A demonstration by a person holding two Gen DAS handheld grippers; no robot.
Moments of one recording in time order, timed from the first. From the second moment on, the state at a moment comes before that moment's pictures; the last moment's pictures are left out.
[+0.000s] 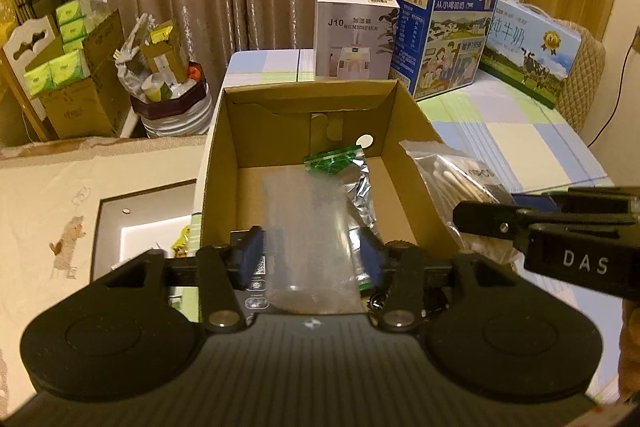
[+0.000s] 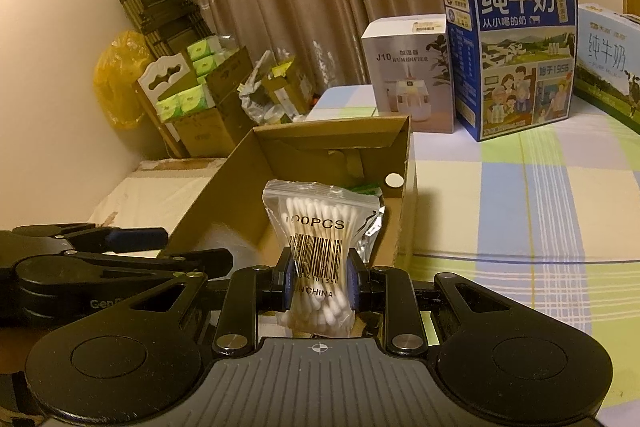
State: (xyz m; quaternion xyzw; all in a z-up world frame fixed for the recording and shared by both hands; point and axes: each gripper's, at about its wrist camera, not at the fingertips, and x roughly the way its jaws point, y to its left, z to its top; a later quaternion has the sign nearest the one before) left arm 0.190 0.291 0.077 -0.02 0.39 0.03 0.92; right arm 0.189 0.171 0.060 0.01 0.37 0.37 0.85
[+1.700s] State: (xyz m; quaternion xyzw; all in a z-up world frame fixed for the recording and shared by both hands) left arm 0.167 0.307 0.081 0.00 0.39 0.06 0.92; right arm 0.203 0.166 0.062 0.08 0.37 0.37 0.85
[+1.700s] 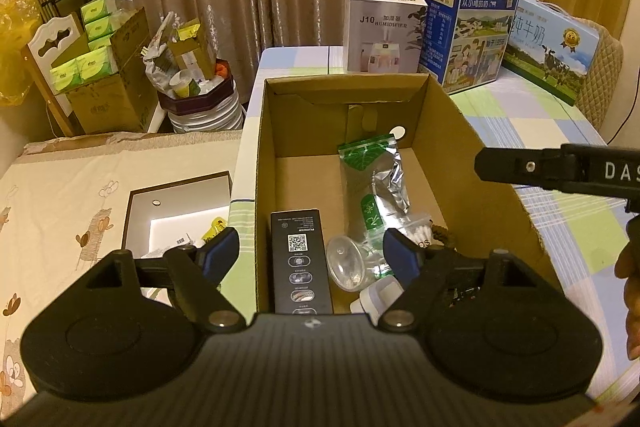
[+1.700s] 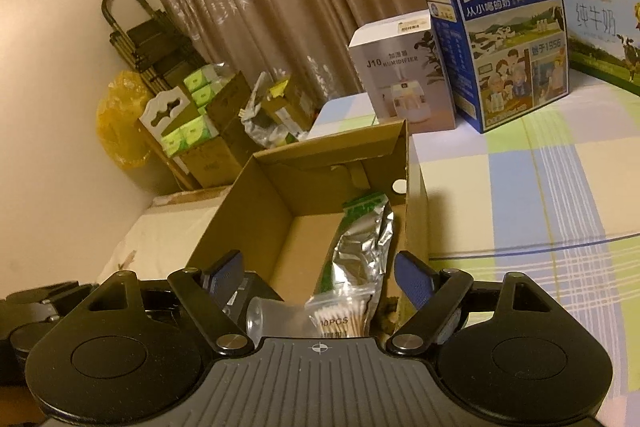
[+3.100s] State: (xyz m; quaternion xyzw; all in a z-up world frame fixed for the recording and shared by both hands) left arm 0.020 0.244 0.138 -0.02 0.36 0.11 0.93; right arm 0.067 0.071 0.111 0.00 0.36 0.36 0.86
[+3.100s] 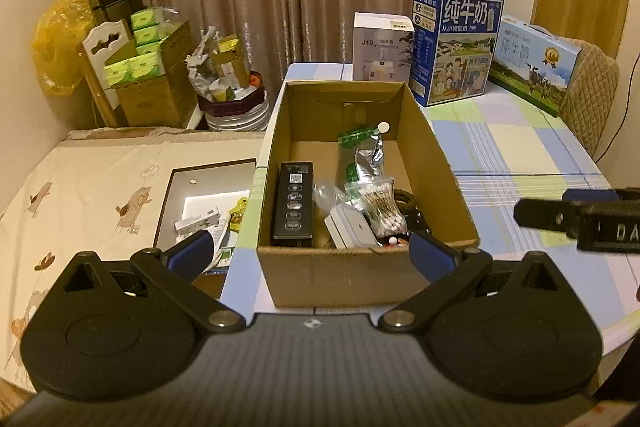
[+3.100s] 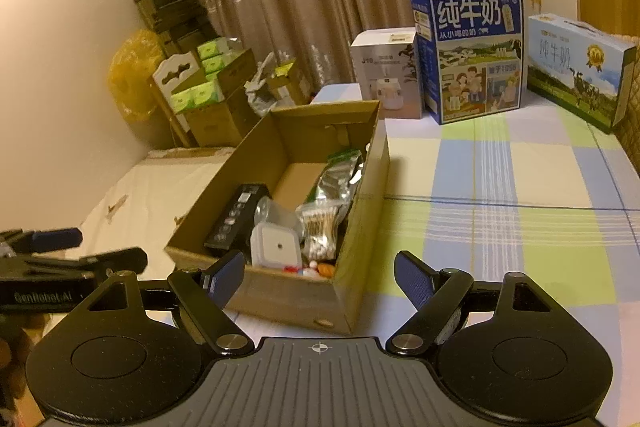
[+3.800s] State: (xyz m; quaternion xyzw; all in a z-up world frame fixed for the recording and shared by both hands) left arm -0.046 0.204 0.123 -0.05 0.35 0.12 0.93; right arm 0.022 0.016 0.085 -0.02 0.37 0.35 0.86
